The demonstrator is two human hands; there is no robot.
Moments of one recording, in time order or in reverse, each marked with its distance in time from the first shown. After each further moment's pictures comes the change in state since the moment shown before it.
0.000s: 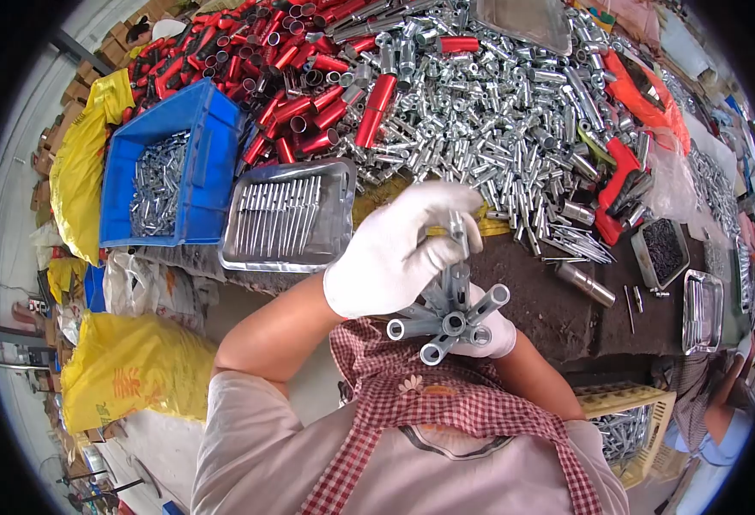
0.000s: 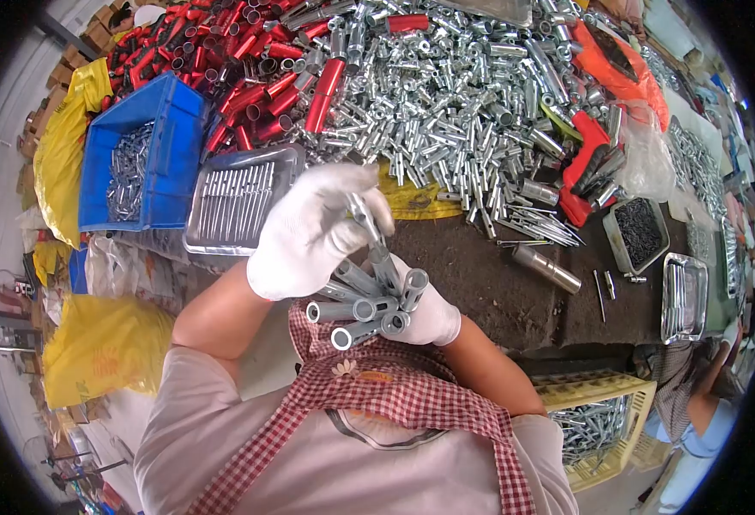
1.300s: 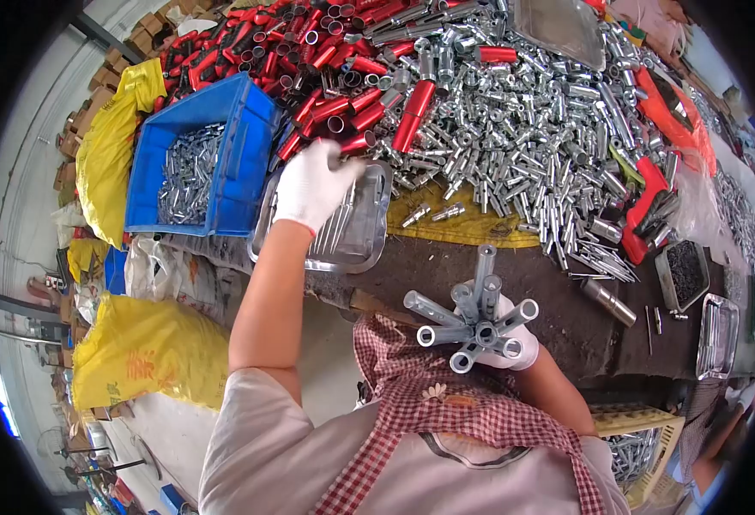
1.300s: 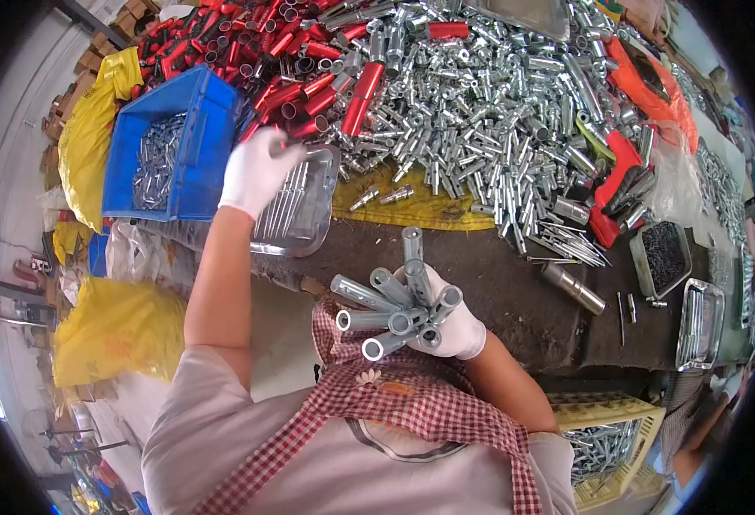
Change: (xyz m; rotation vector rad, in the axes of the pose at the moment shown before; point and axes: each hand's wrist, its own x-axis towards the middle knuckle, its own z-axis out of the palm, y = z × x) left_hand -0.005 -0.010 -0.125 1.091 0.450 -0.694; right_hand -0.007 0.004 -0.003 0.041 0.026 -0.051
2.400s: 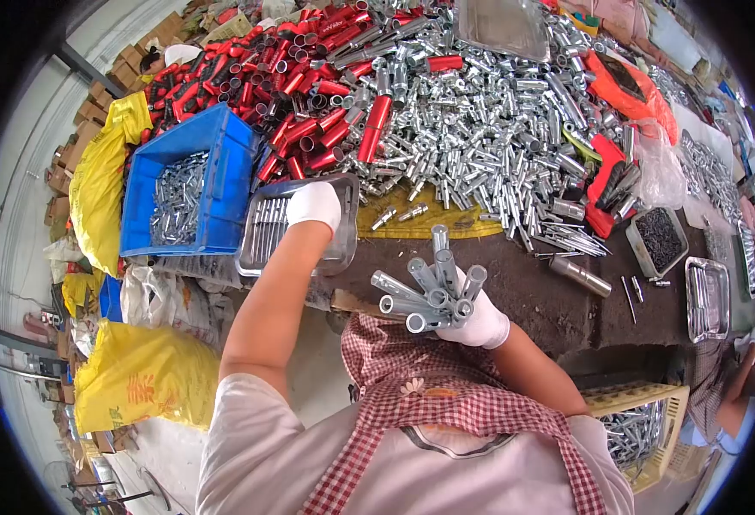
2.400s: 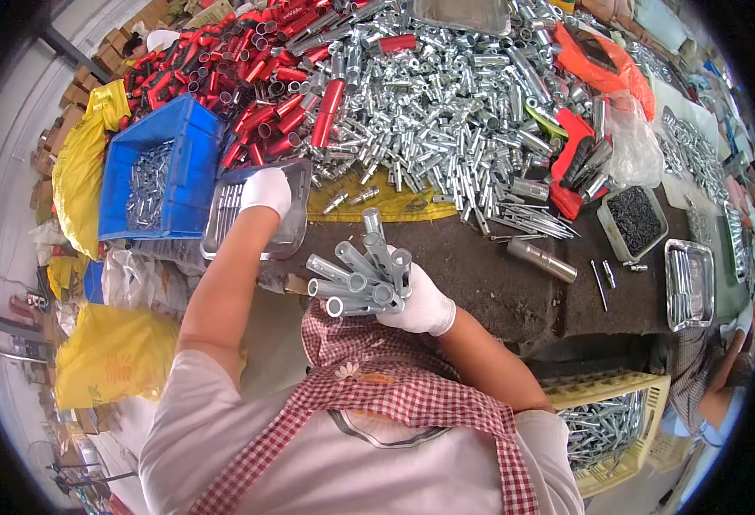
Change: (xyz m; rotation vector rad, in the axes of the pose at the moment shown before) left_hand 0.004 -0.004 0.055 0.586 -0.194 -0.115; right_hand 0.005 0.007 -0.008 -0.489 -0.157 -0.228
